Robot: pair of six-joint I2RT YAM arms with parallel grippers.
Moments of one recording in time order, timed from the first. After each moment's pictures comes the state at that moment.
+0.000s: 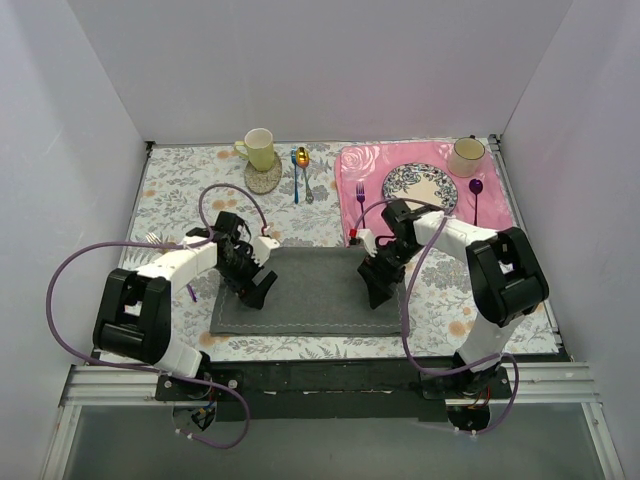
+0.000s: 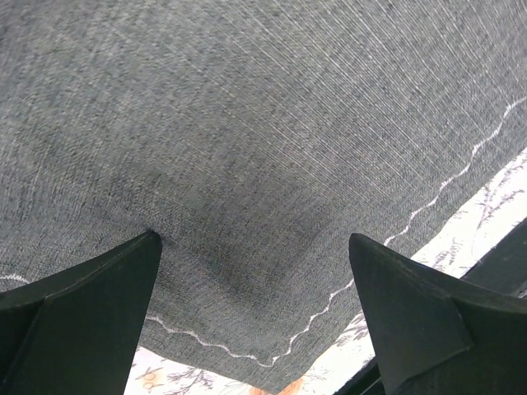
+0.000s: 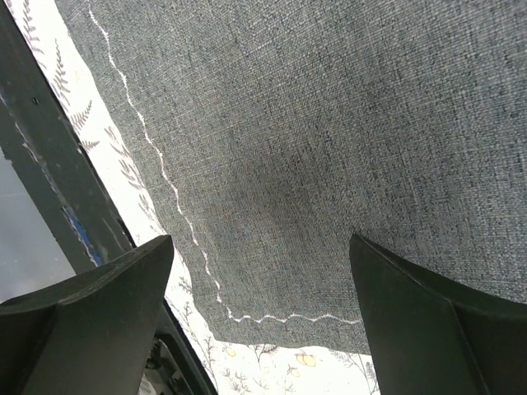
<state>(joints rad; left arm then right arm) -0.26 1.49 0.83 -0.72 0.39 0.56 0.46 1.75 1.08 -0.87 -0.65 -0.58</state>
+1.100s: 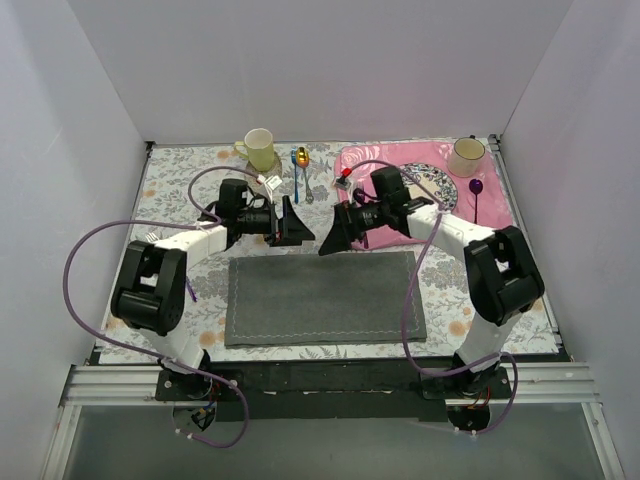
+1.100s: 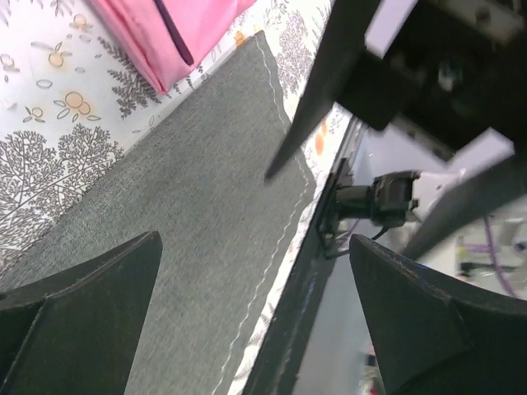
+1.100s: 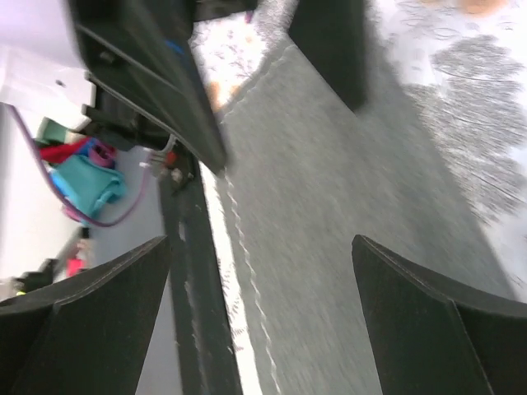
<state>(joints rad) -0.26 1.63 0.97 0.01 0.99 -0.49 0.48 1.74 1.20 -0.23 -1.06 0.15</state>
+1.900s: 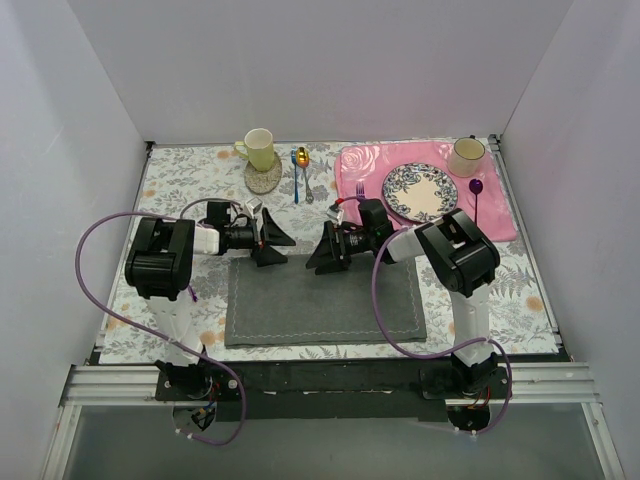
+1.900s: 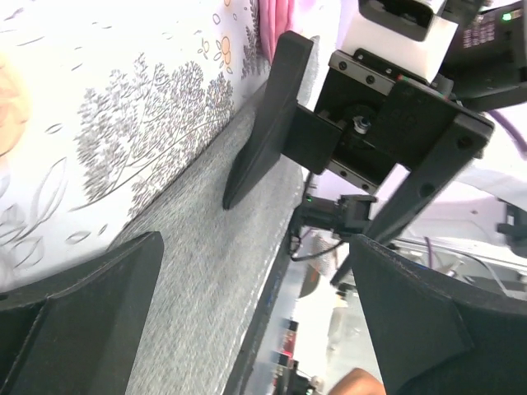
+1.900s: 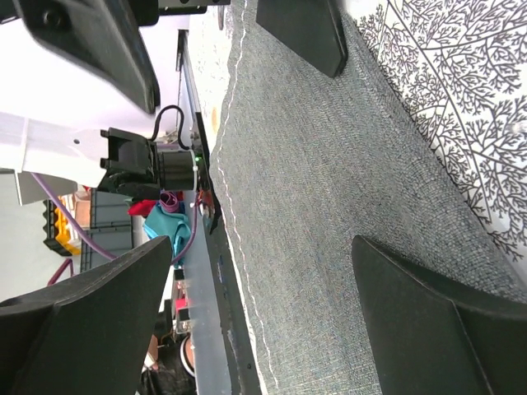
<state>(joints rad) -0.11 1.94 0.88 0.23 1.12 -0.69 0.56 2.07 1.00 0.51 -1.07 0.79</state>
